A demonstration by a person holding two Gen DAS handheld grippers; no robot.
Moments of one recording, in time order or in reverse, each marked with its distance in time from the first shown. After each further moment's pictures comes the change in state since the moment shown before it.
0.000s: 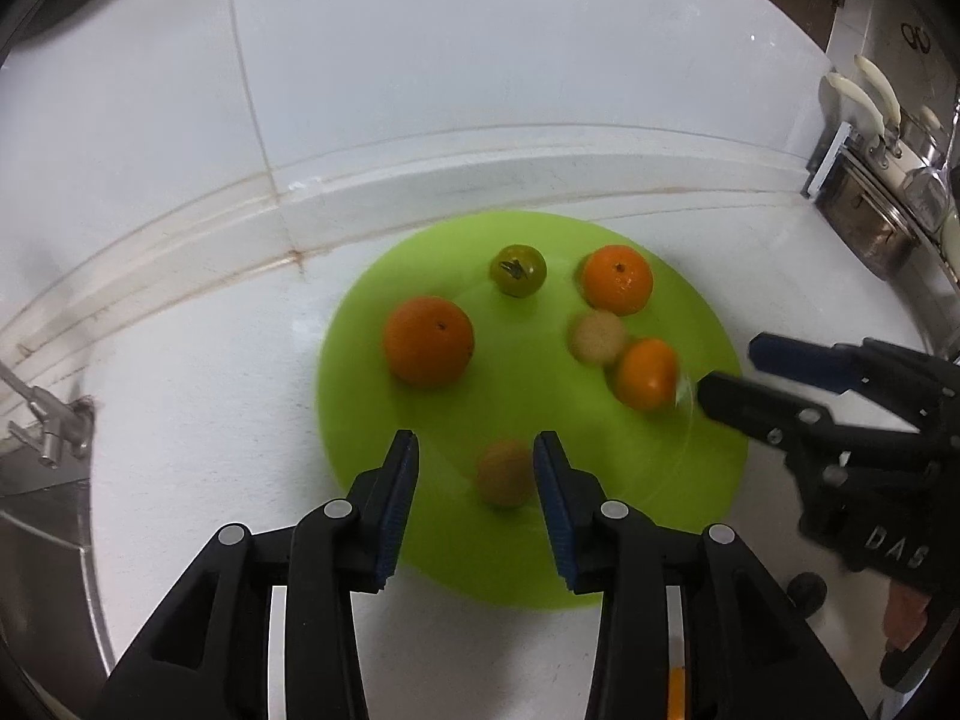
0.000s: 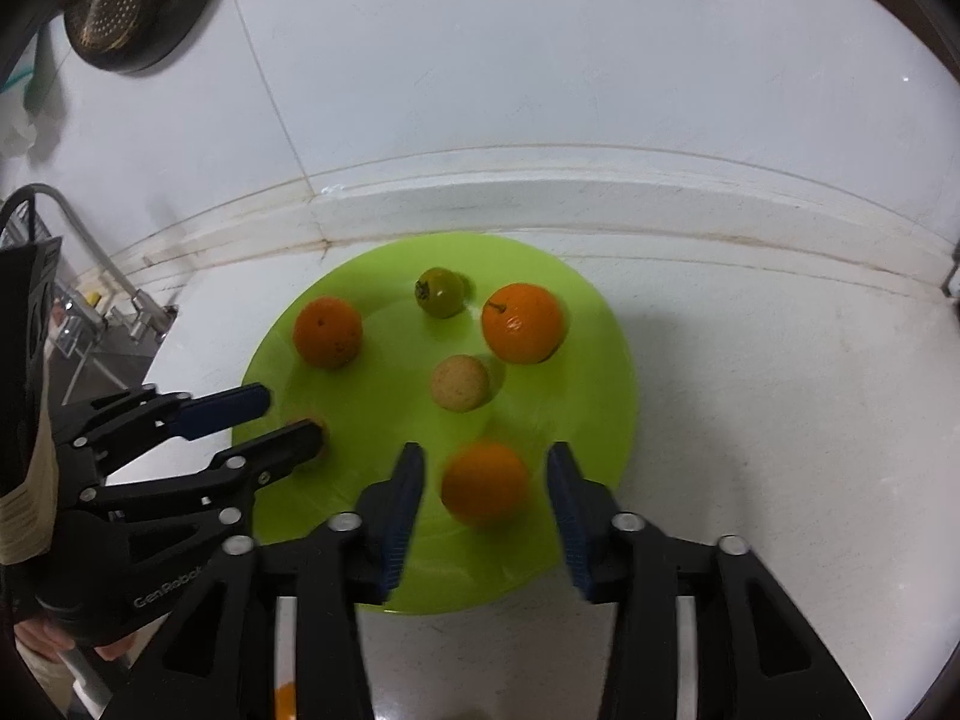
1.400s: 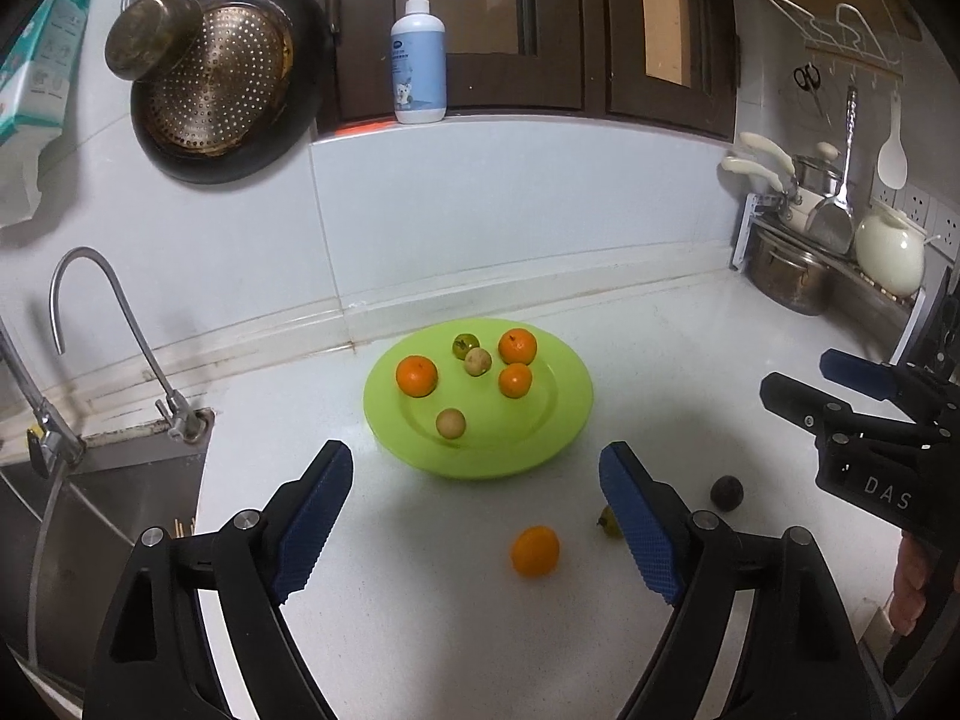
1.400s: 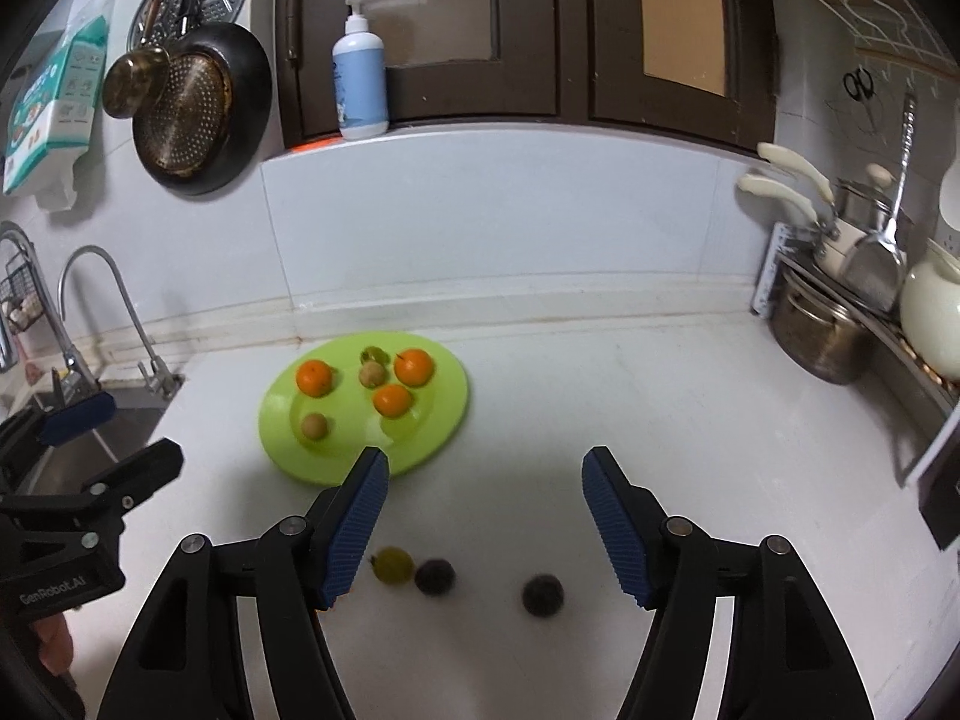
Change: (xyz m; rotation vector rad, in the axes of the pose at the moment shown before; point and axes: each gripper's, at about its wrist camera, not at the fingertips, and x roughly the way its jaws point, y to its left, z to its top) left arm -0.170 -0.060 -0.090 0.029 -0.335 0.075; right arm -0.185 -0.003 -0.110 0.072 -0.323 -0.246
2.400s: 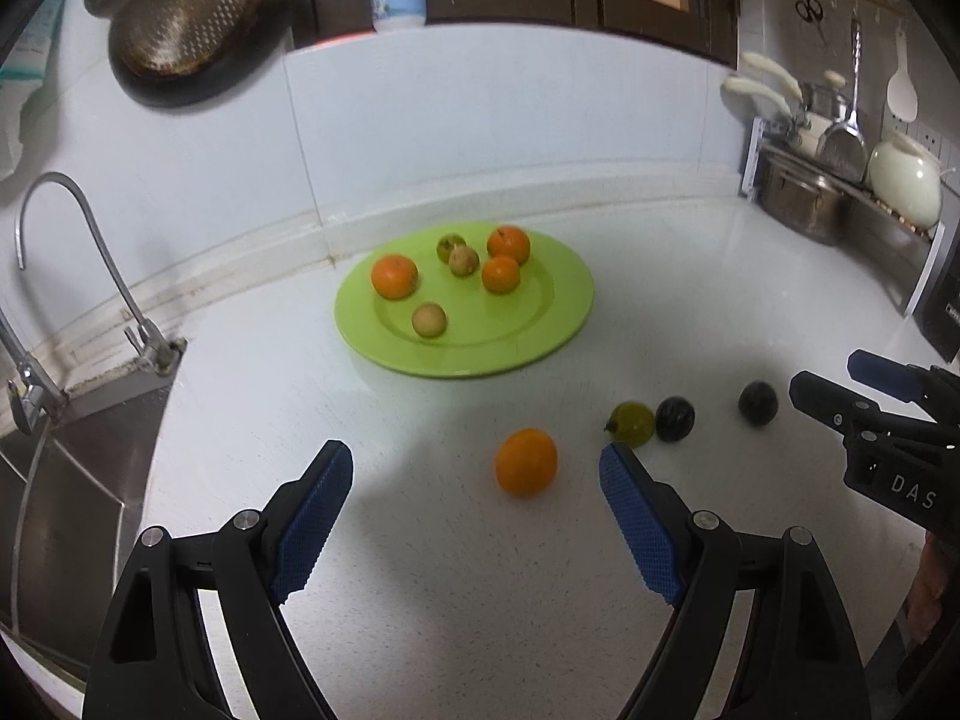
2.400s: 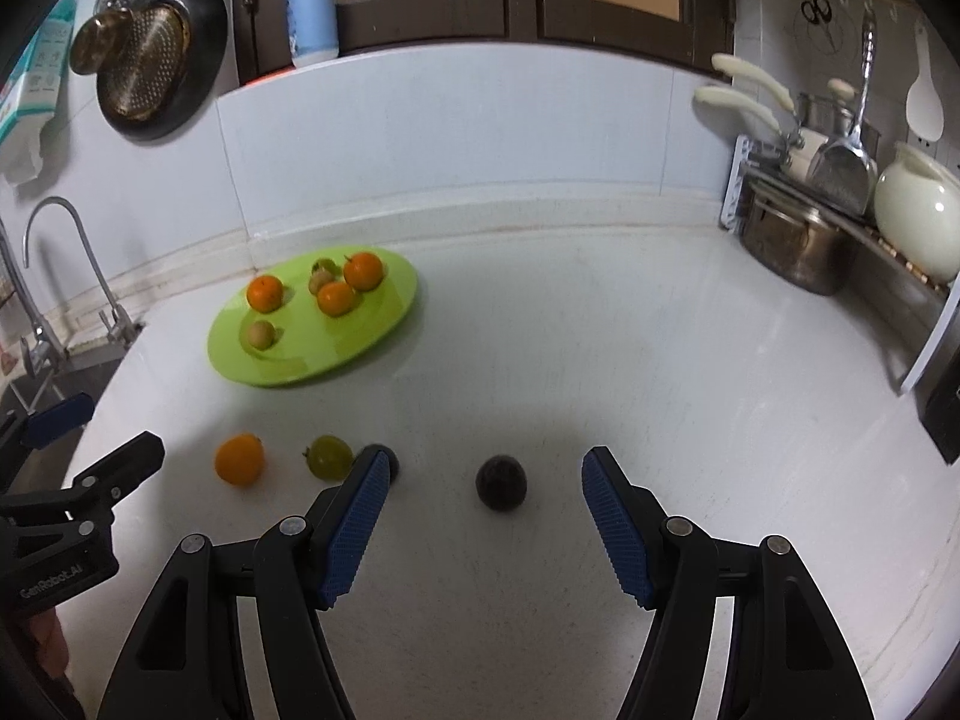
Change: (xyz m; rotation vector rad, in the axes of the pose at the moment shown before) left arm 0.047 -0.020 -0.055 0.022 0.127 0.020; right arm 0.026 -0.021 -0.070 0.057 0.110 -0.041
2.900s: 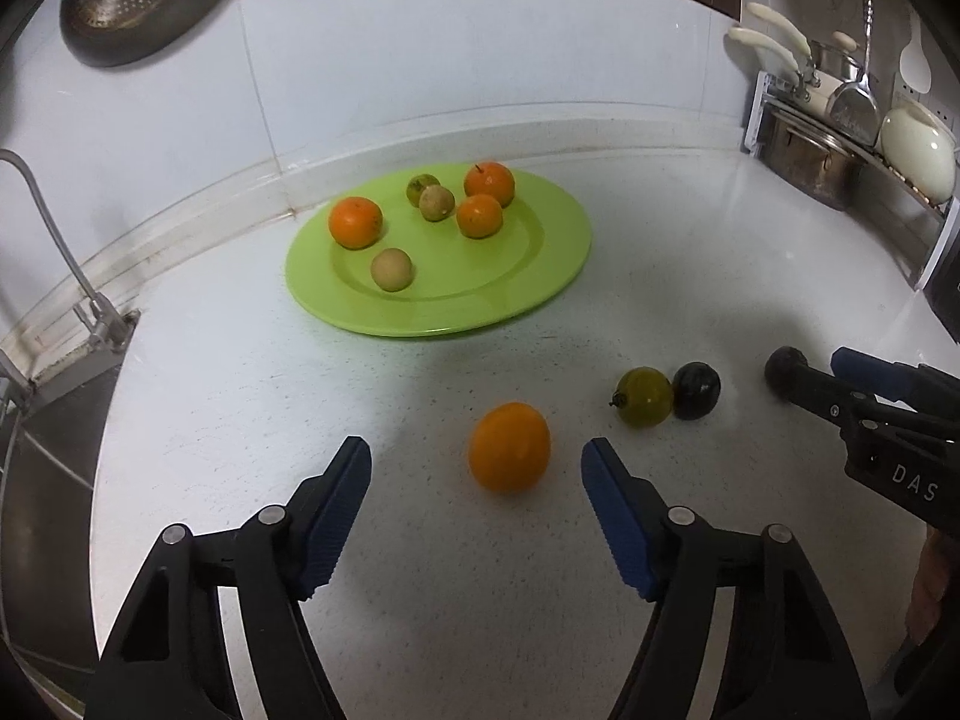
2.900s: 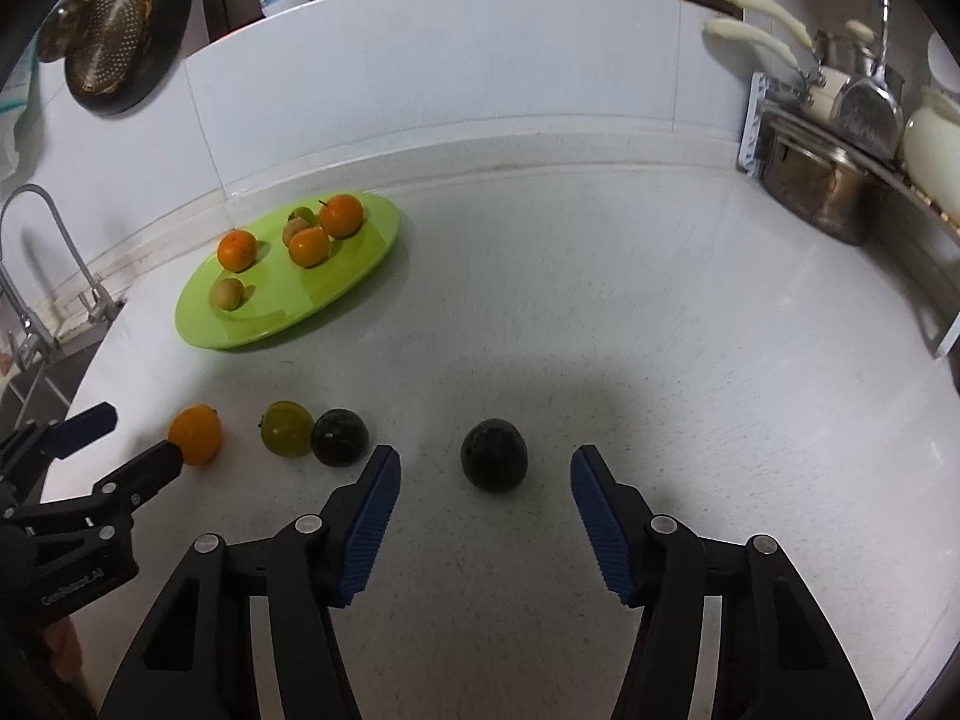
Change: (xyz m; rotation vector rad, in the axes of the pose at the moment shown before) left arm 0.048 -0.009 -0.004 0.013 0.103 -0.033; right arm 0.045 -0.011 -0.009 0.036 0.100 0.040
